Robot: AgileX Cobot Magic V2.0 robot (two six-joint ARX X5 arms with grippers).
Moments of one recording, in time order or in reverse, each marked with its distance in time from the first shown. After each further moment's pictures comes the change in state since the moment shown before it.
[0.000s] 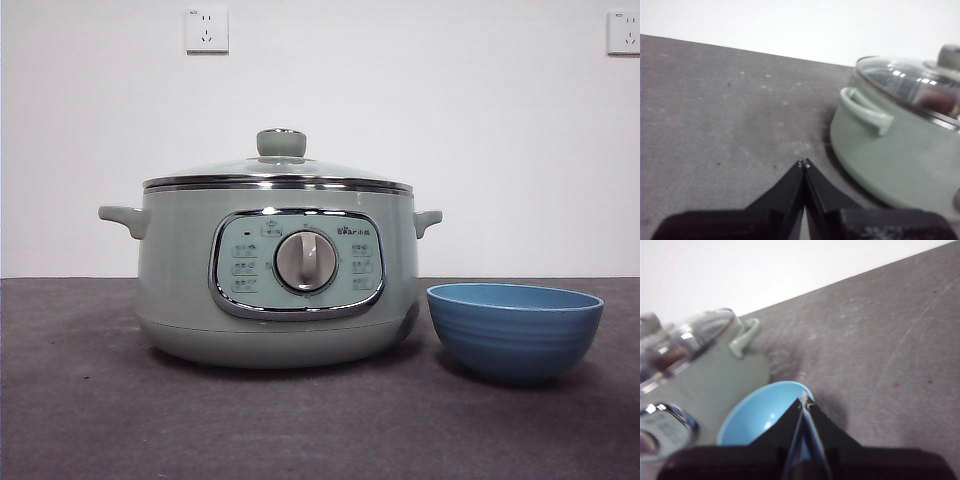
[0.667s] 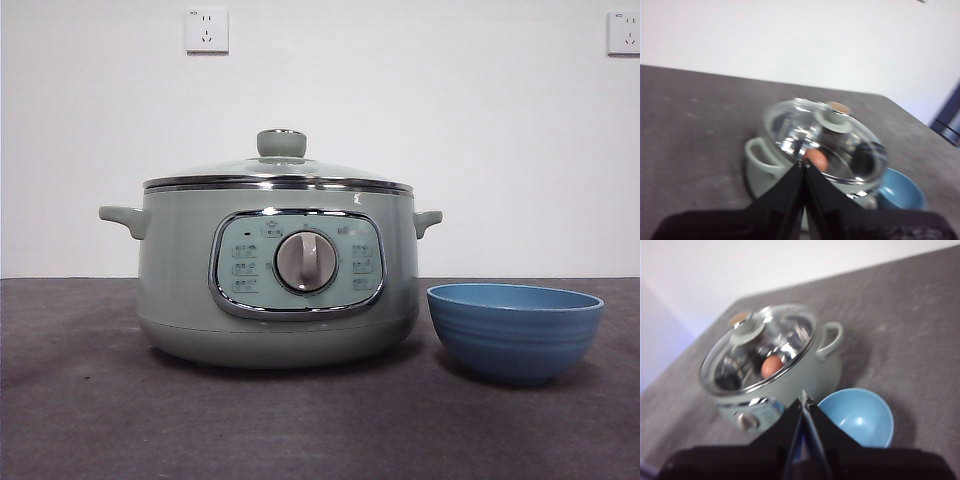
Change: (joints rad) left arm 0.000 0.198 0.517 -0.344 0.258 -0.041; right arm 0.031 0.426 0.549 -0.333 -0.245 -0.142
